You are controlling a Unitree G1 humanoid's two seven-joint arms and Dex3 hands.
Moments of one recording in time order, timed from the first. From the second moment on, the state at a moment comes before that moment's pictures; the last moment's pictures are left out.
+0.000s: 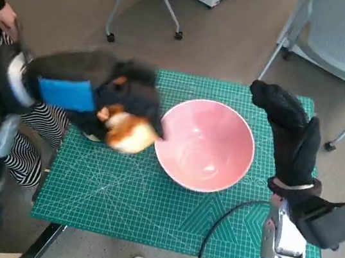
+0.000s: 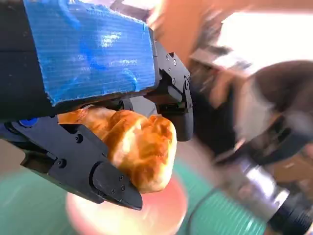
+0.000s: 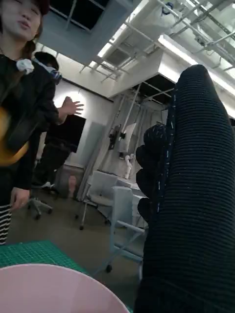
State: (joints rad) left arm -0.89 0.62 -0.10 0.10 -0.15 -0.47 -0.92; right arm -0.43 -0.12 -0.11 0.21 0.24 -0.48 0.35
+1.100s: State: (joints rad) left arm -1.06 0.32 -0.34 0.73 0.30 -0.68 -0.66; right arm -0.40 -0.12 -0.14 0.19 0.24 -0.49 0.35
